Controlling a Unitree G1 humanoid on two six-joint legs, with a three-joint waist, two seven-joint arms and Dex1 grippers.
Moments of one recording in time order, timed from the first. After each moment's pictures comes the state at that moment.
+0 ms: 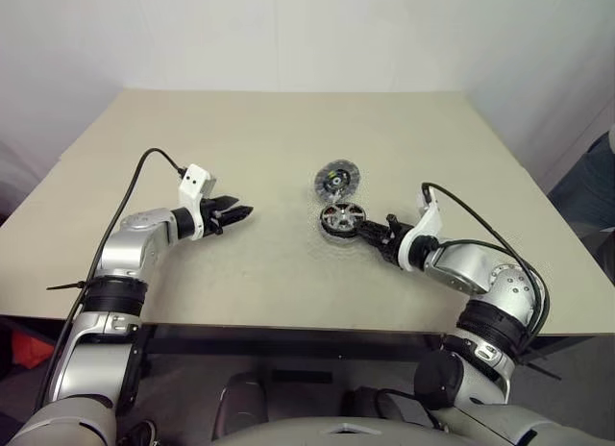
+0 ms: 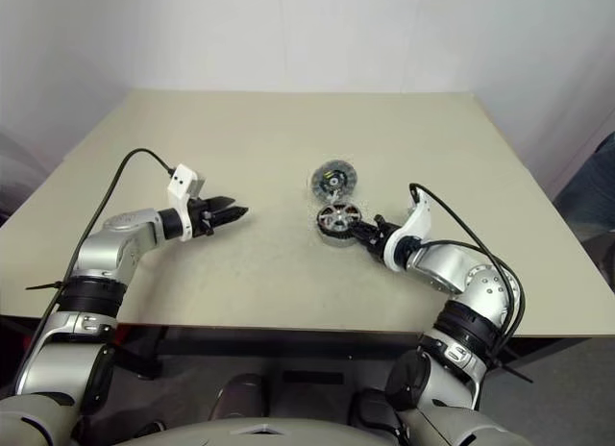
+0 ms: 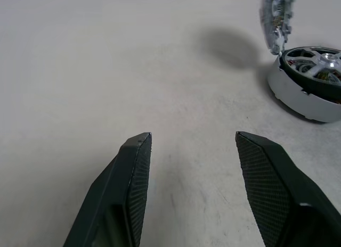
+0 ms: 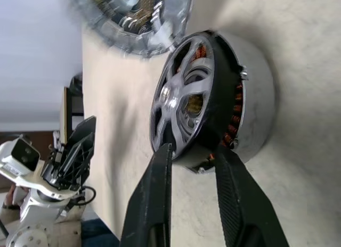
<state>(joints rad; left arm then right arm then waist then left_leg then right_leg) -0.55 0.49 0.04 0.37 -0.31 0.50 -0.87 -0.52 0.00 -0.78 0.02 1.19 1.56 -0.42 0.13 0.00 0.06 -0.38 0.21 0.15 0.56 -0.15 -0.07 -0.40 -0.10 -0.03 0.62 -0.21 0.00</state>
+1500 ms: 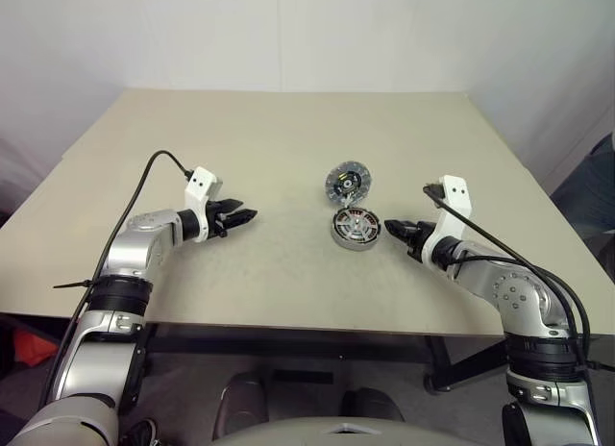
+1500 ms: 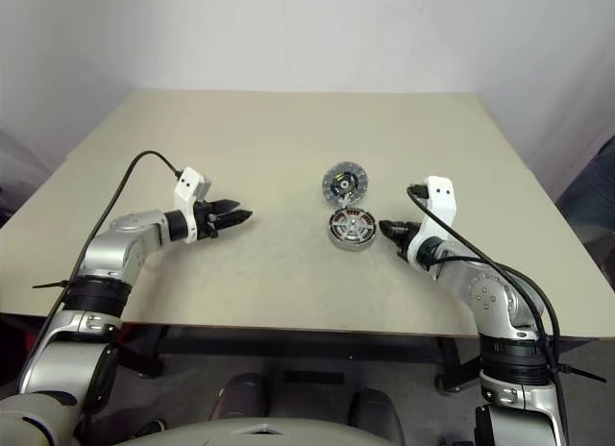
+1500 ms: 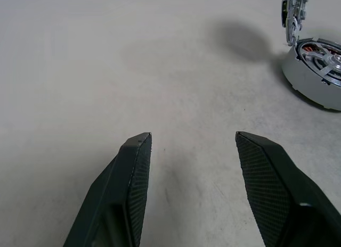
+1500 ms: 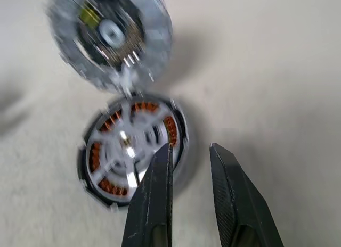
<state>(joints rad) -0.55 0.48 0.01 0.39 -0.29 0.50 -0.87 -0.28 -0.46 -0.12 -0.23 0.72 0.91 0.14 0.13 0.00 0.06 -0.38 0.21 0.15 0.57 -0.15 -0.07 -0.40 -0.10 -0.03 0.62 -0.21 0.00</state>
